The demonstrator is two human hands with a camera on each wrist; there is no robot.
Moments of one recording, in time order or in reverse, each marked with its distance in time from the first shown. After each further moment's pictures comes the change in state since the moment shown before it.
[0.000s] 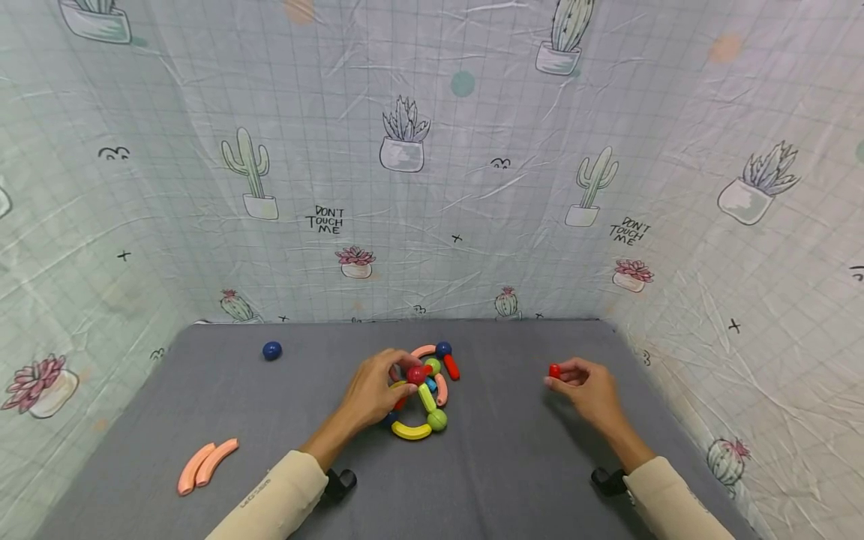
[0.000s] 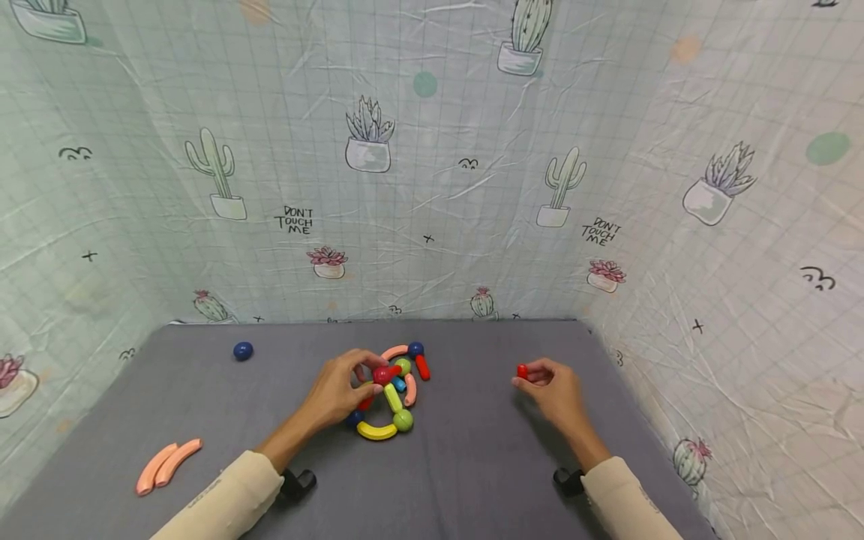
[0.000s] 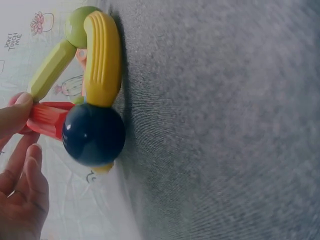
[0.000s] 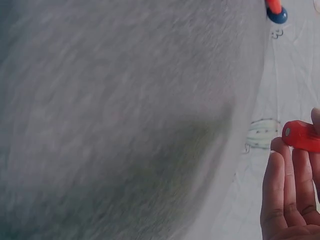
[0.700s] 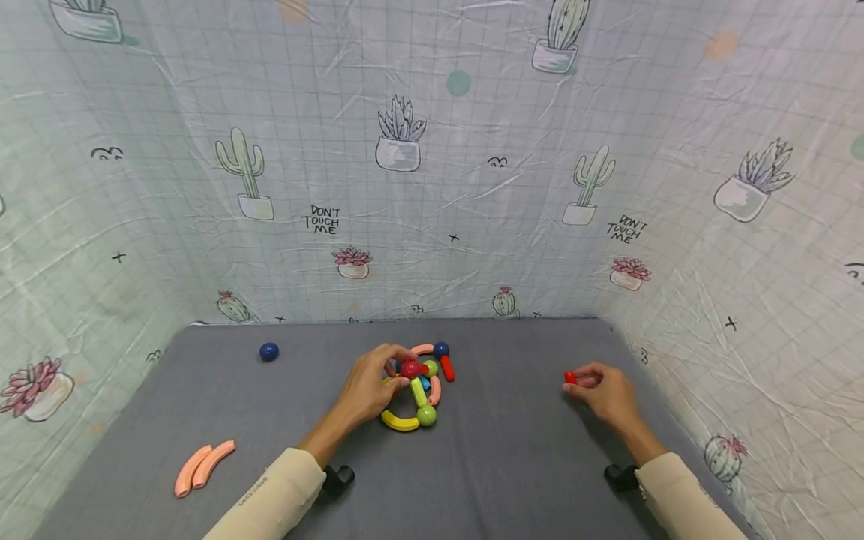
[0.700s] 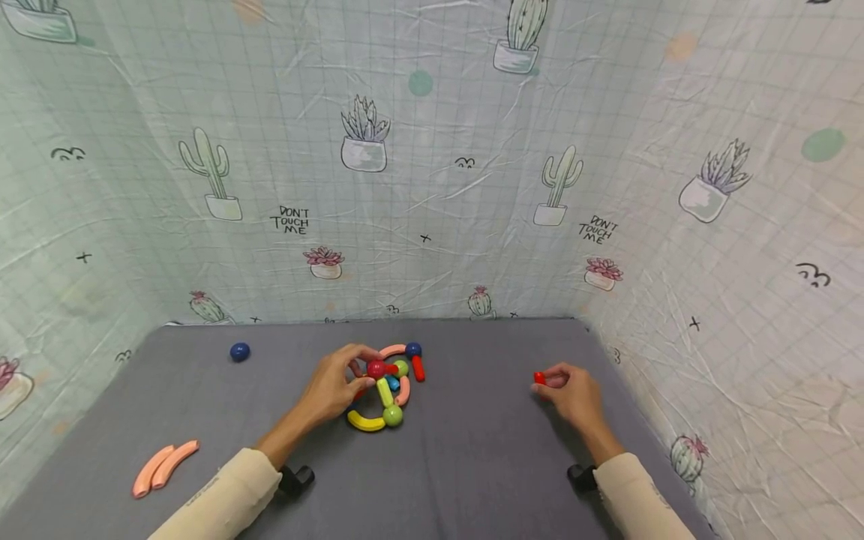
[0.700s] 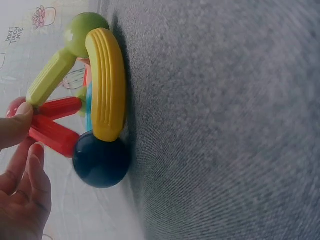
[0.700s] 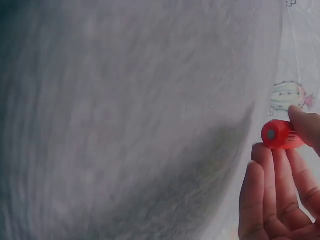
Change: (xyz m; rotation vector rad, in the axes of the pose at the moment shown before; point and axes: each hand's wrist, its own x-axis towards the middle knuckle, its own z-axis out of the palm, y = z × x) left_hand 0.006 -0.001 -0.003 -0.002 0.013 -0.020; right_hand 0.004 0.030 -0.024 -0.165 -0.074 0.129
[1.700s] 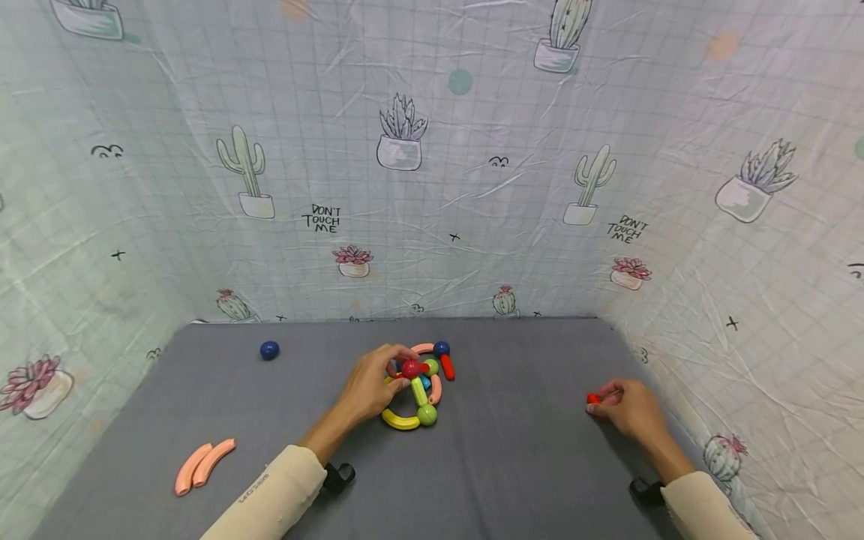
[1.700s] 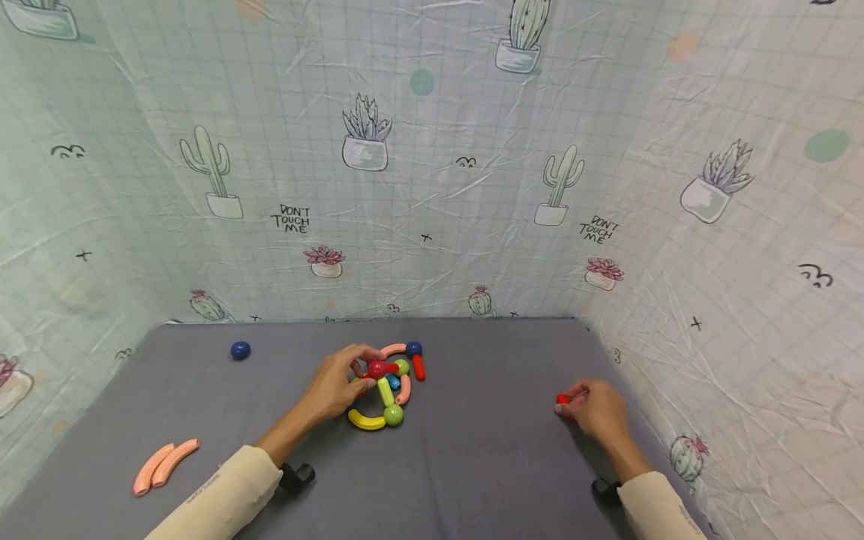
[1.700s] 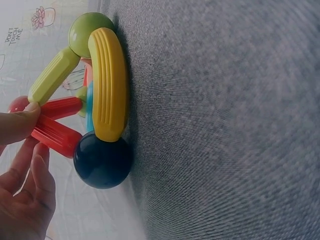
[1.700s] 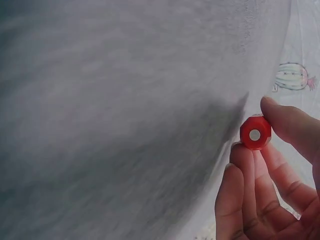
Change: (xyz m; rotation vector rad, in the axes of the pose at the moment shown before) left_hand 0.002 -0.001 0.002 0.044 -0.024 0.002; right_hand -0.018 0.022 -0.029 -0.173 -0.055 0.005
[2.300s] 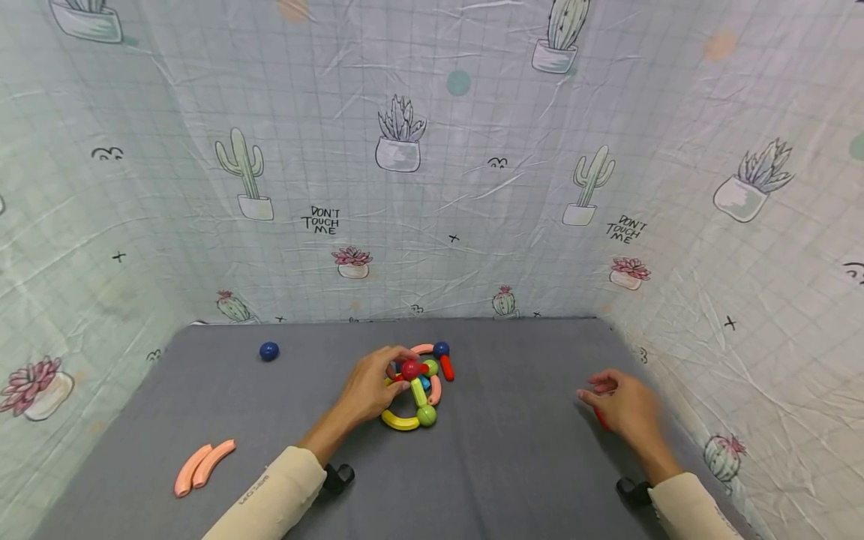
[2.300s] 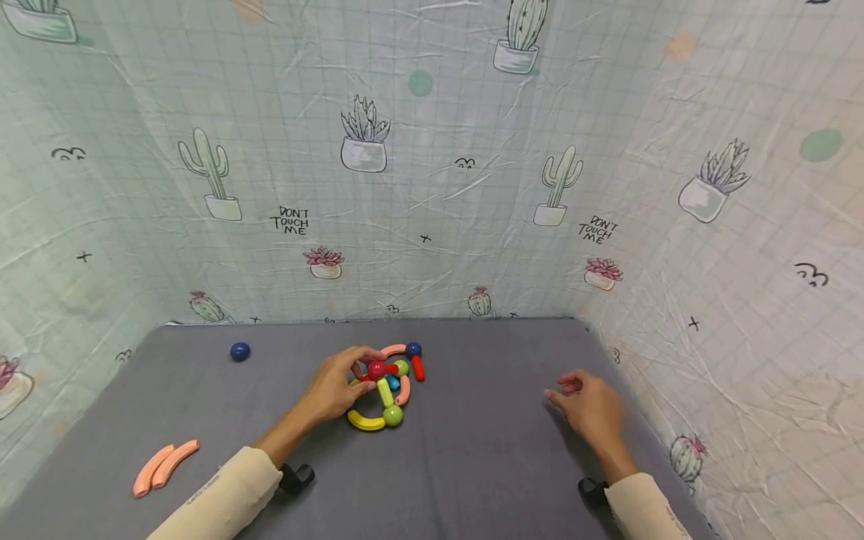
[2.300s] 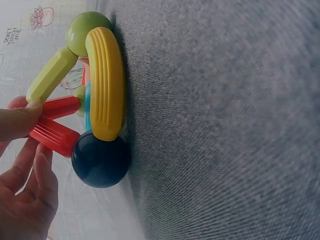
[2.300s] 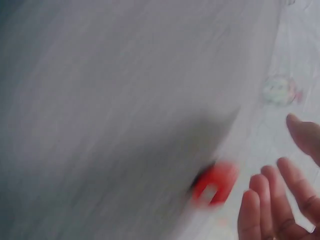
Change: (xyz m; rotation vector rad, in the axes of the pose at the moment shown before) left_hand 0.000 0.002 -0.002 0.004 -0.034 -0.019; right_hand -0.006 -0.020 0.010 -0.016 0.188 -0.087
